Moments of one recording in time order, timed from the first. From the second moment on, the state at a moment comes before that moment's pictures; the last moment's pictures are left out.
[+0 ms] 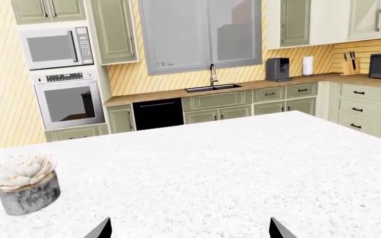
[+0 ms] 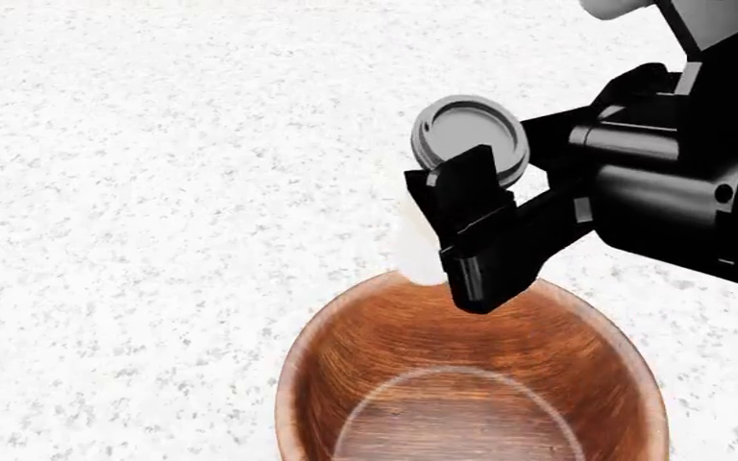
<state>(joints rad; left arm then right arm) -1.31 -0.79 0.16 0.36 -1.63 -1.22 -0.80 1.49 0.74 -0.35 -0.04 1.66 1.53 0.27</state>
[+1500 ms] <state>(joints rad) -1.31 -0.80 0.19 0.38 -1.66 -1.20 -0.80 1.36 0.85 -0.67 -0.21 1.59 1.43 0.15</state>
